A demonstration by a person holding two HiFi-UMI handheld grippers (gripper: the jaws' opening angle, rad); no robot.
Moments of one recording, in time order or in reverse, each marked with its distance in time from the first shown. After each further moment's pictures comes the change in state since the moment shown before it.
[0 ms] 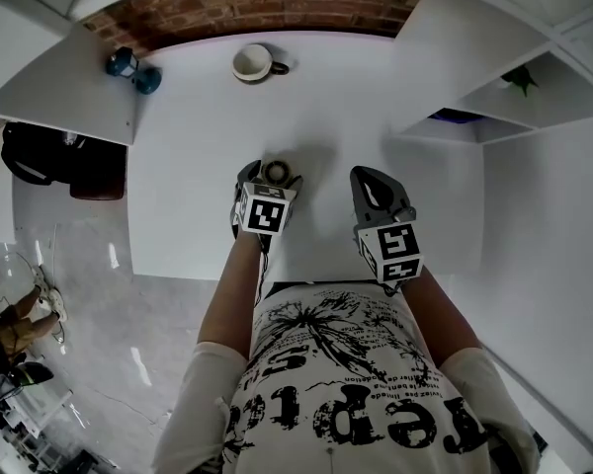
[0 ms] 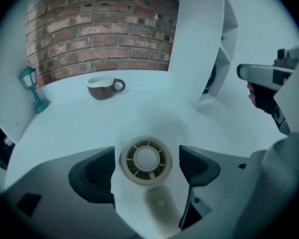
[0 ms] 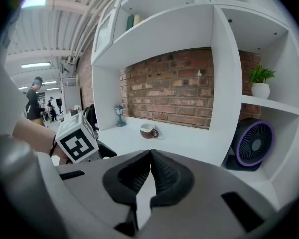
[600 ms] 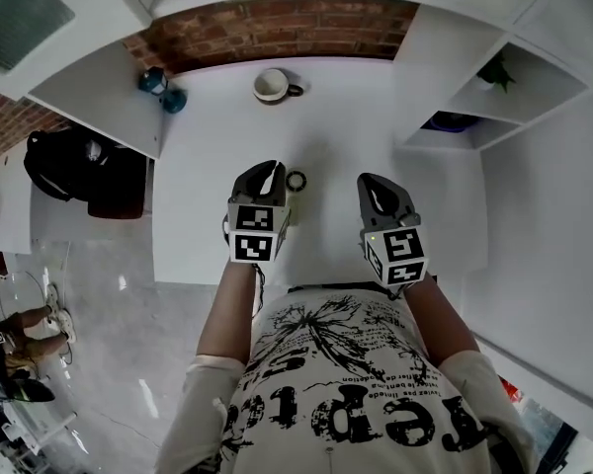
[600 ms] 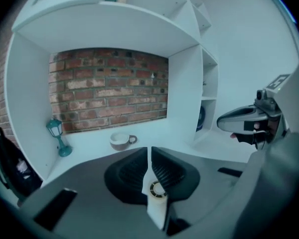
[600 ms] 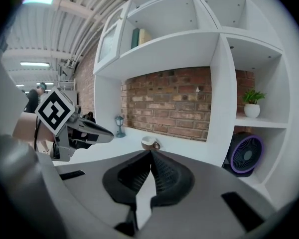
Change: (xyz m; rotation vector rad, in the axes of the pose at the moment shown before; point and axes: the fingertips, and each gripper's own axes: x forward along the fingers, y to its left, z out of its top) left arm -0.160 0.011 0.083 0.114 -0.418 0.064; right arm -0.041 0.039 0.039 0.000 -0.102 -0.065
